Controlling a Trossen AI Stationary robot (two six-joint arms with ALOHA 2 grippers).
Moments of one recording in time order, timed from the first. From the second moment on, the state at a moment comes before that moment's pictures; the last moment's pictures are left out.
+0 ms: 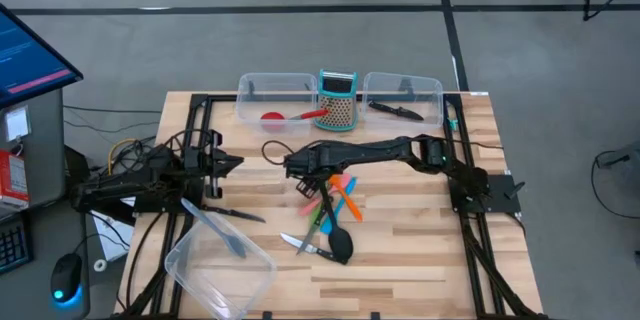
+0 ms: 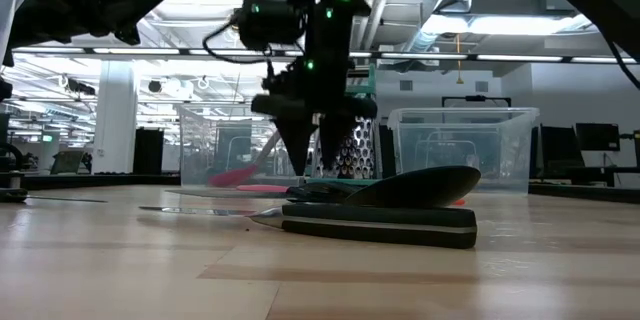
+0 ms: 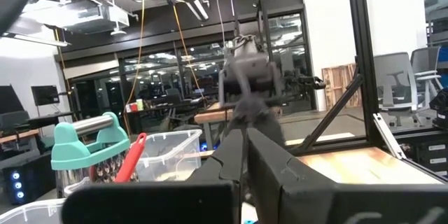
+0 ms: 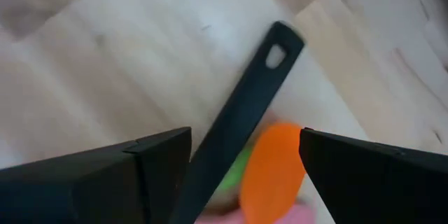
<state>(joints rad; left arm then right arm) 0.18 0.00 0.01 0.28 0.10 0.13 -0.02 2.33 1.97 -1.06 0.28 0.62</state>
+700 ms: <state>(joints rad) 0.17 0.00 0.01 0.30 0.10 0.13 -0.03 2.40 1.96 -0.94 0.20 0.63</state>
